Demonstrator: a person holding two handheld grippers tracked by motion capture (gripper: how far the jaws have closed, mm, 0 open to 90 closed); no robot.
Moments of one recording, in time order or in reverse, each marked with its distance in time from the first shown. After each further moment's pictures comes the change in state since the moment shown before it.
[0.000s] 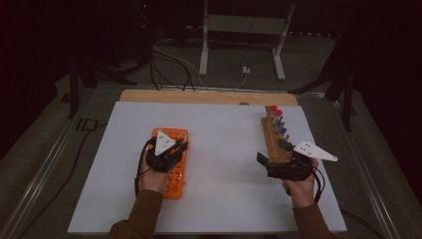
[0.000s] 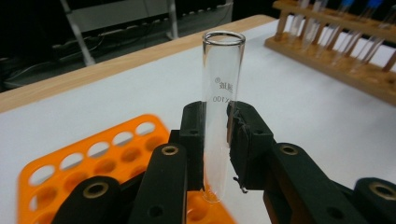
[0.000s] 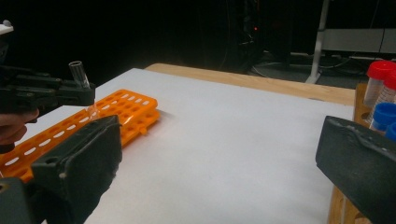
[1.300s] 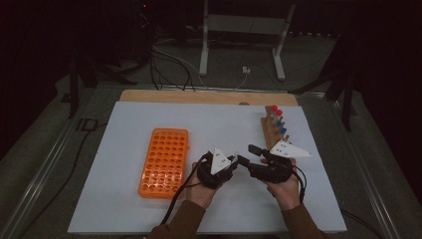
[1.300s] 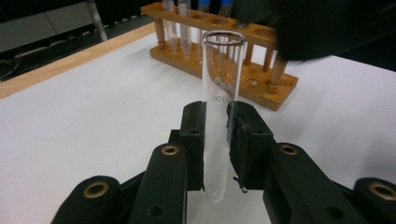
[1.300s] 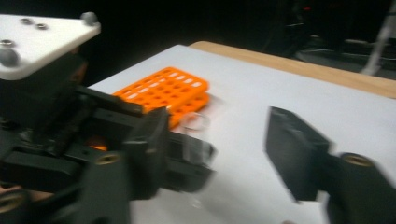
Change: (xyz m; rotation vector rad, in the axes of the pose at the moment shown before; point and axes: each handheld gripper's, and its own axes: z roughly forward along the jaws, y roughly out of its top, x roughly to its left) left arm -0.123 0.017 0.047 -0.026 -0.226 0.109; right arm 0.034 0.001 0.027 0.089 0.141 -0.070
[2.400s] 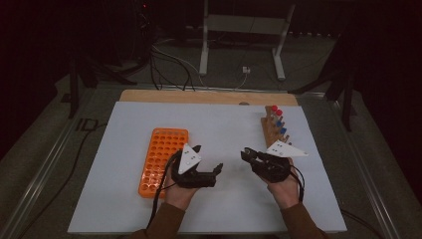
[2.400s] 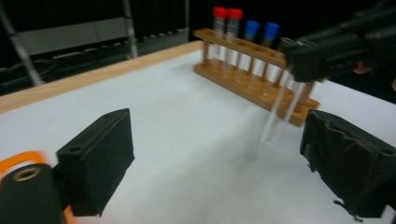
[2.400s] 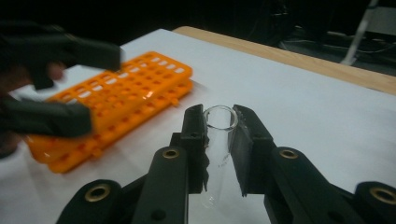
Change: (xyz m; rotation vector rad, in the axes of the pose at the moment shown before) left arm 0.022 -0.006 -0.044 -0.073 0.055 -0.077; right arm 0.002 -0.002 0.008 0.057 -0.043 -0.031
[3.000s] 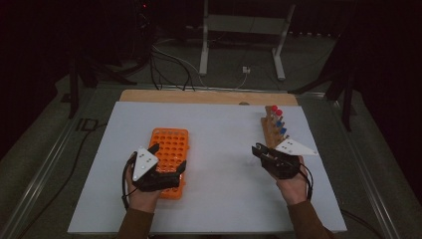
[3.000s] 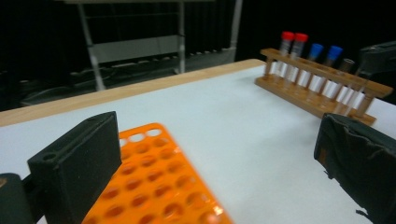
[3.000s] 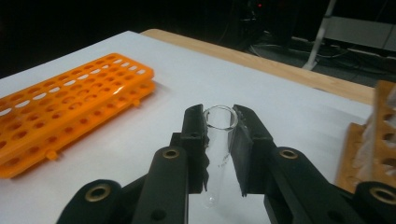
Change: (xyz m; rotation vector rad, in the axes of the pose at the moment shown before) left arm 0.053 -0.016 -0.078 -0.083 0.182 -0.059; right arm -0.019 -0.002 -0.011 -0.005 -0.110 -0.021
